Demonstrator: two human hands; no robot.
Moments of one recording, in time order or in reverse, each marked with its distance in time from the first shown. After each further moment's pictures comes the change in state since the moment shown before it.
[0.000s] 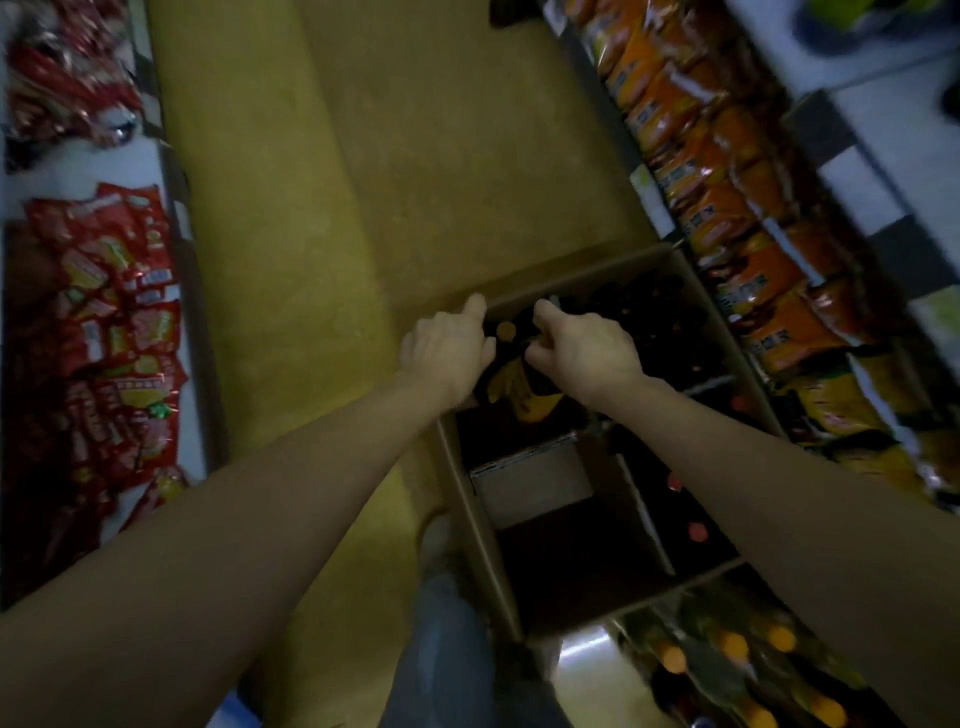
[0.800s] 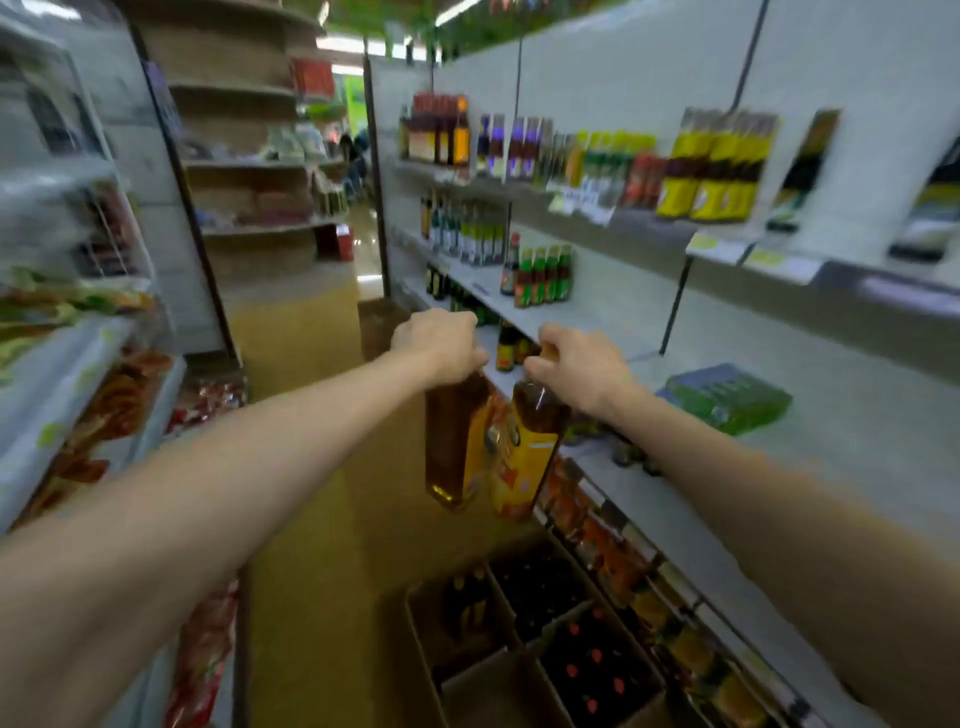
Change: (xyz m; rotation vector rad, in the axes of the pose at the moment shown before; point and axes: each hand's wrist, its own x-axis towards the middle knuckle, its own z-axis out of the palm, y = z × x) left_hand -0.419 0.154 -0.437 0.151 0.585 0.245; right_hand -0.462 -0.187 -0.369 0.027 0.747 -0.068
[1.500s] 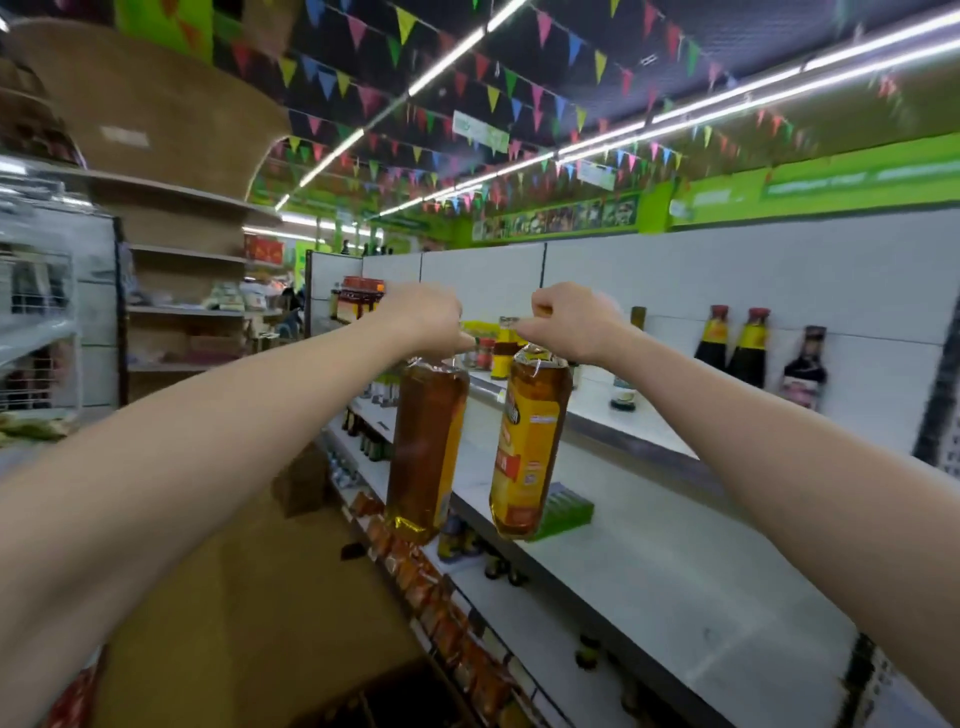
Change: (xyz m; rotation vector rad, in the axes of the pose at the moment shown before) left_hand -0.171 0.238 -0.245 0.245 0.274 0.206; right_hand -0.222 -0.003 -0.345 -0.168 0.301 -0.064
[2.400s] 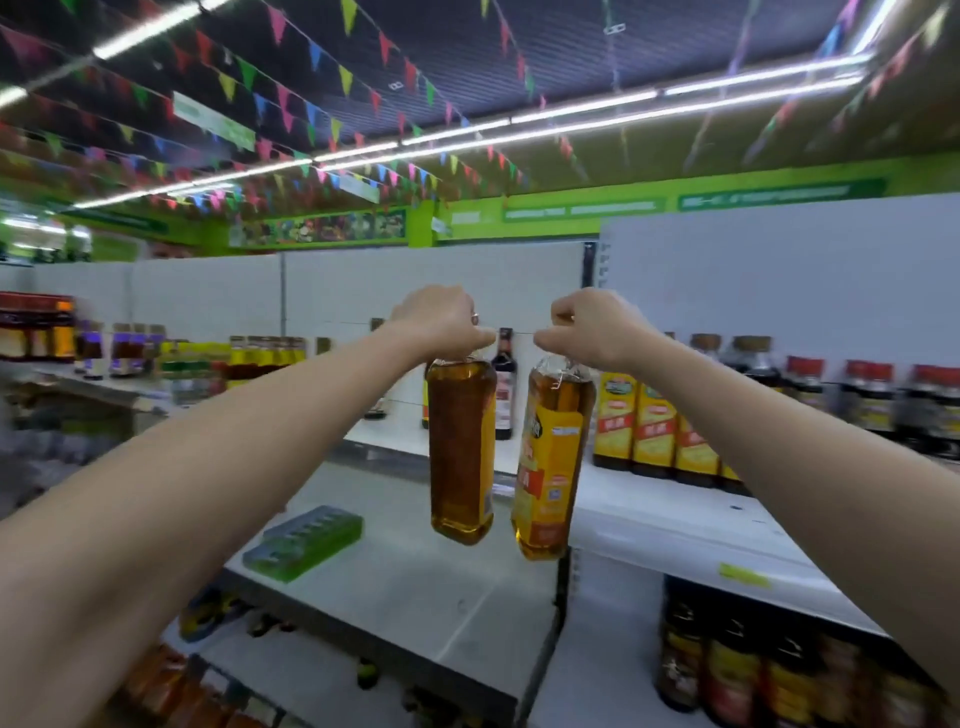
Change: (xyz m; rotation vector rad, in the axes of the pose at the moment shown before) left_hand 0.046 0.281 -0.075 -0.530 0.209 0.408; right_hand -0.159 0.172 -0.177 -0.265 0.133 0.412
